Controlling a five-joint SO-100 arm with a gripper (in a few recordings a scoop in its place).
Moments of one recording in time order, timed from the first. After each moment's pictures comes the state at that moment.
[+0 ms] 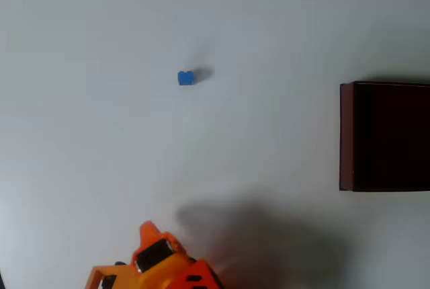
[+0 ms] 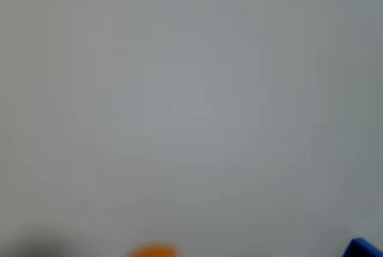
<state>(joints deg) -35.2 193.6 171.9 76.9 0.3</state>
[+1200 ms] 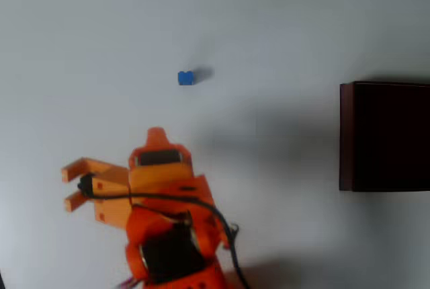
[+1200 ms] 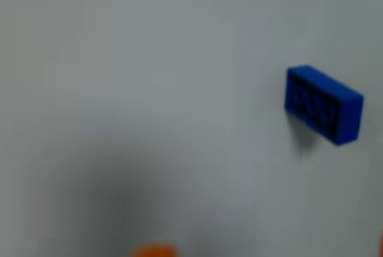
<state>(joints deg) -19.5 125.2 118.1 73.6 13.4</state>
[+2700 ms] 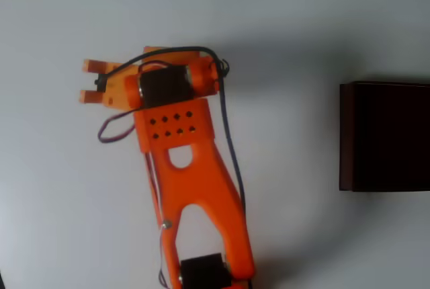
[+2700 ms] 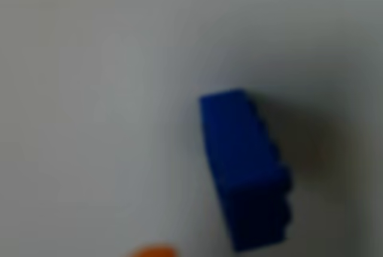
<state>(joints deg) -12.1 72.8 71.0 82.8 13.3</state>
